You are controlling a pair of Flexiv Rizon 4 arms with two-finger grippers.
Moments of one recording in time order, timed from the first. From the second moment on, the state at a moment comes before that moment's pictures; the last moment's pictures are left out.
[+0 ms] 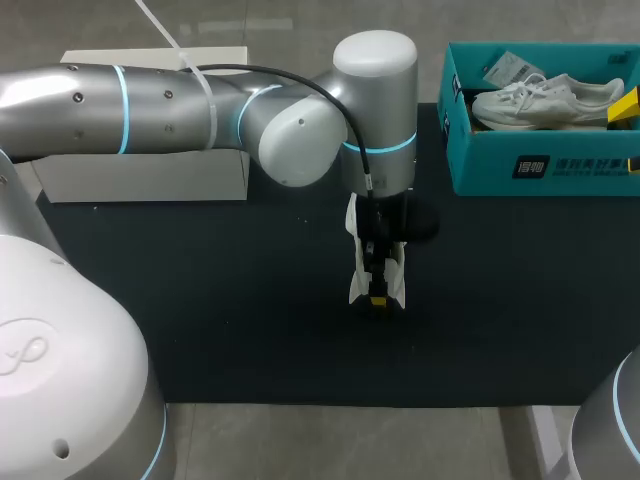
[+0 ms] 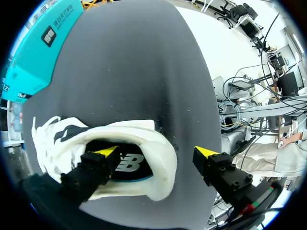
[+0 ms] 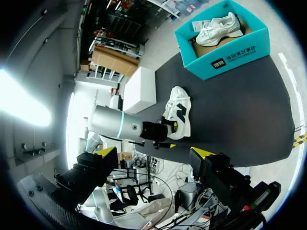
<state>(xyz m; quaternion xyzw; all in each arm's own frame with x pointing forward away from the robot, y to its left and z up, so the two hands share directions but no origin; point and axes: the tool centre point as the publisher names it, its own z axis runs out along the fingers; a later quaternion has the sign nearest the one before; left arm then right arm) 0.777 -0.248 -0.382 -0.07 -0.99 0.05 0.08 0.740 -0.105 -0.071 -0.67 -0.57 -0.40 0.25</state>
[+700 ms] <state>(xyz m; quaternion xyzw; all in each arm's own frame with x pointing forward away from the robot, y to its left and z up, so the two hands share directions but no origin) 0.771 -0.245 -0.406 -0.04 -0.99 0.04 0.10 0.740 -0.105 -0.071 -0.67 -0.57 -0.40 0.25</state>
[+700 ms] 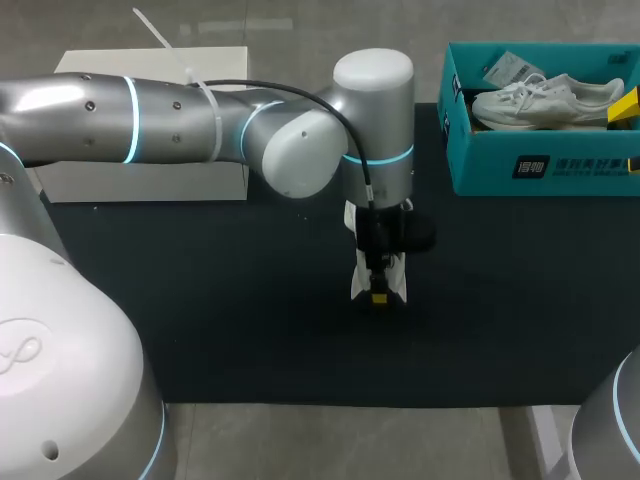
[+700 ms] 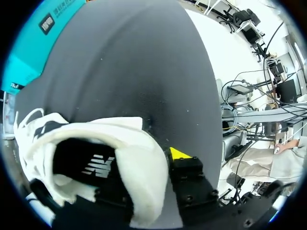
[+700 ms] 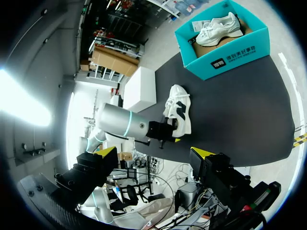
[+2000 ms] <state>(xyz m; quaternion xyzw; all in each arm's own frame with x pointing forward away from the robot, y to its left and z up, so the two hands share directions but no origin) 0.753 -0.221 -0.150 -0.05 -0.98 0.06 0.17 0.740 -0.105 -0.071 -0.67 -0.57 -0.40 0.25</state>
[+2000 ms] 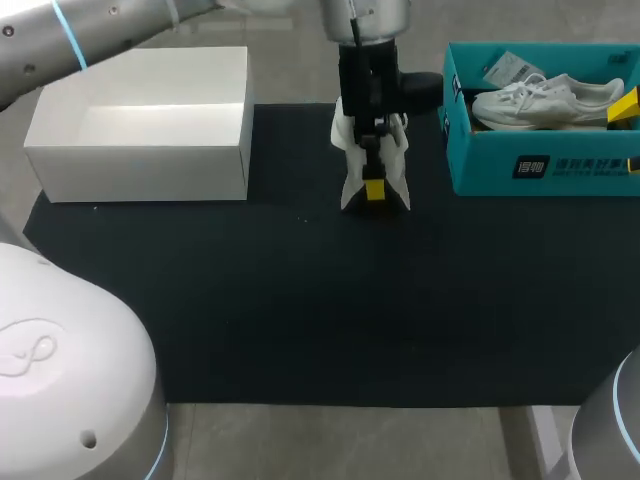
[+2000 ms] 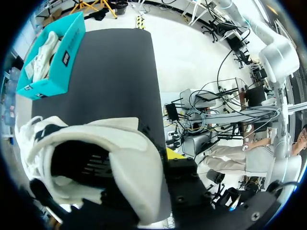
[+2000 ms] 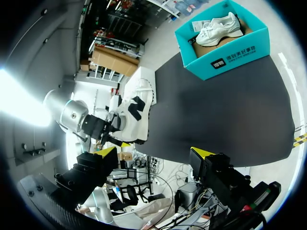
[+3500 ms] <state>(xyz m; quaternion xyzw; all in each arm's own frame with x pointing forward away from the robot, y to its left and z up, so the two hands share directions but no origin) 0.749 -0.210 -0.098 -0.06 -0.99 0.06 0.15 0.740 -0.105 -0.071 -0.67 -0.57 -0.40 0.25</state>
